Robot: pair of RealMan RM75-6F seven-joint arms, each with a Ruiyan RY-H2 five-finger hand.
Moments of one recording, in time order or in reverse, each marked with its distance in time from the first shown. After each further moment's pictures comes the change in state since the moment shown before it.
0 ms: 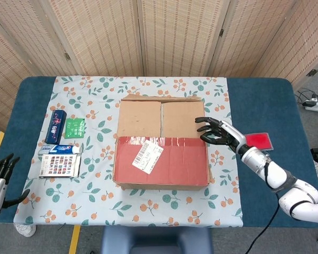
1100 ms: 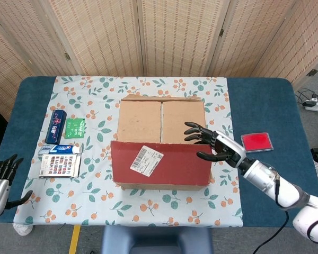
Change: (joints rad) left arm -0.001 -0.005 0.009 -0.012 0.022 0.000 0.029; right arm 0.021 0.227 -0.142 -0.323 -0.086 0.307 0.091
